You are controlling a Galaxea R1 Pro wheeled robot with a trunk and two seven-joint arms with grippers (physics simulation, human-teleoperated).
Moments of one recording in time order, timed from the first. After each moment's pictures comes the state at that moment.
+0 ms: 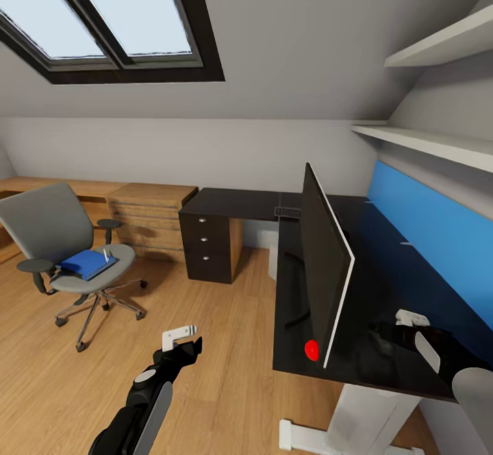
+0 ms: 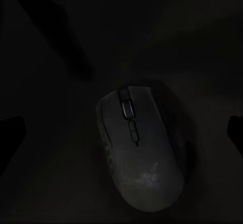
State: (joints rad) left arm -0.27 -0.09 -0.08 -1.18 0.25 0.37 0.21; right arm -0.79 -0.36 -0.06 -0.33 -0.24 0.37 0.21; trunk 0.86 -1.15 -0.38
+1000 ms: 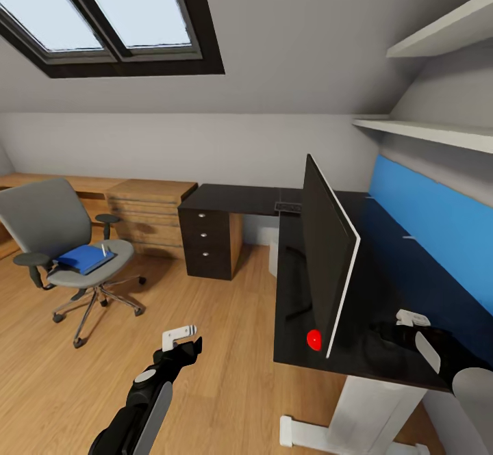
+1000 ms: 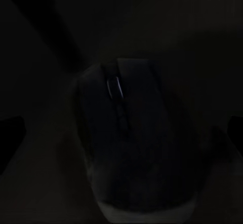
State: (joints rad) left arm -0.27 -0.09 -0.08 -1.18 0.25 0.37 0.21; right arm -0.79 -0.36 -0.06 -0.33 -0.24 0.37 0.21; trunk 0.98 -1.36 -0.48
